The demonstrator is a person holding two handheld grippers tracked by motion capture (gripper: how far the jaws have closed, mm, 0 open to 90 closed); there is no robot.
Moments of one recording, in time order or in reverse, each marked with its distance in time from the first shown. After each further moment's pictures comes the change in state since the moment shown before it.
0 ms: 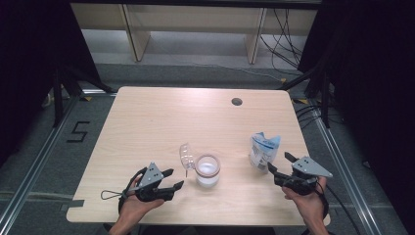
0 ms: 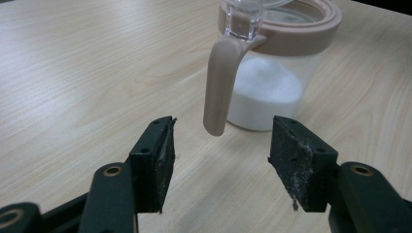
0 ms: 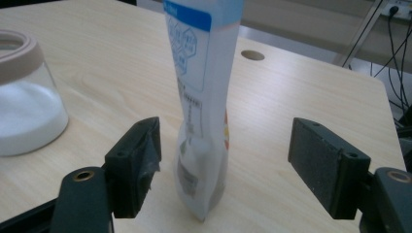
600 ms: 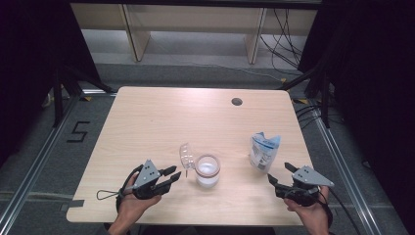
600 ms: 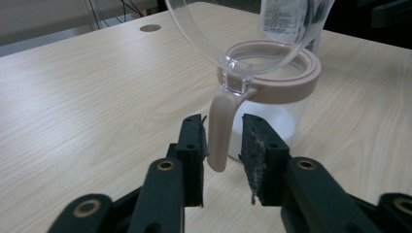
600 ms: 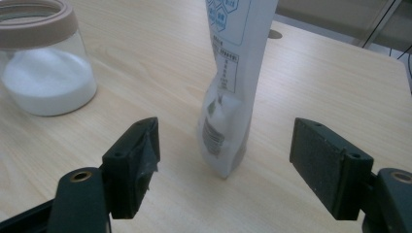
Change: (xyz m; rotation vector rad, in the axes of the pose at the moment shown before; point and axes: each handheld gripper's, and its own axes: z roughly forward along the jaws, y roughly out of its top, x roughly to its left) left arm -0.003 0.016 -0.011 -0.112 0.009 0.035; right arm 0.011 -0.012 -0.019 0.069 0.045 -0.014
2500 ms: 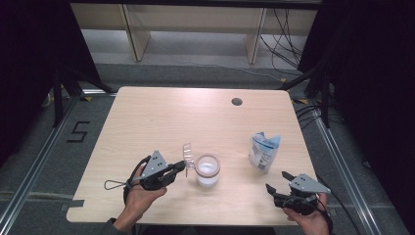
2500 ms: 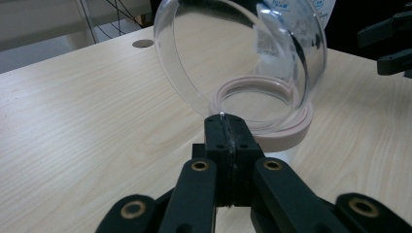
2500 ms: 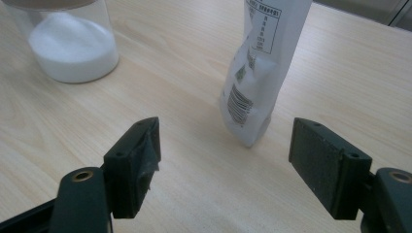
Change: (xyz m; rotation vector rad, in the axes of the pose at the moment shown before) left arm -0.002 0.028 0.014 0.002 -0.017 0.005; right arm 0.012 -0.012 -0.006 0.066 0.039 -0.032
